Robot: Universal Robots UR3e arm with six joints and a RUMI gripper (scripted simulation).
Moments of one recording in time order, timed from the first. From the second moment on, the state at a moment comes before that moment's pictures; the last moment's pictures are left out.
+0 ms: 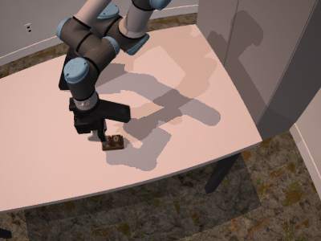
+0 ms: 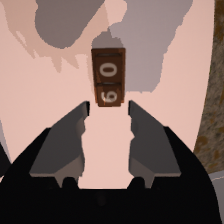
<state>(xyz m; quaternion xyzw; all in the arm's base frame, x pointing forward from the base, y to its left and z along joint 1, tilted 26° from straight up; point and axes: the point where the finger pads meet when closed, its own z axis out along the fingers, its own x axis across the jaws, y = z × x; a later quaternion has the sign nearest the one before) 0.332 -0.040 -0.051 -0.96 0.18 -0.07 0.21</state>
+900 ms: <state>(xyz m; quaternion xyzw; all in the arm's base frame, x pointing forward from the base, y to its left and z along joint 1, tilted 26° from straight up) 0.333 -0.034 -0.059 -0.96 0.18 -0.07 0.21</state>
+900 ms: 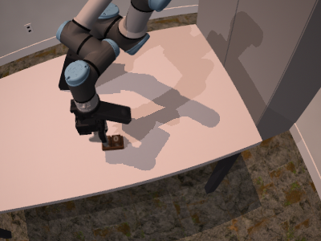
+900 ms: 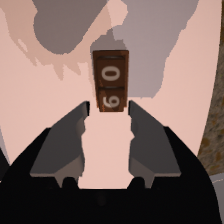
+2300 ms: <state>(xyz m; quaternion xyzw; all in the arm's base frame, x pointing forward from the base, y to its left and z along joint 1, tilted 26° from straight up) 0.338 -0.030 -0.075 -0.96 0.18 -0.07 0.21</state>
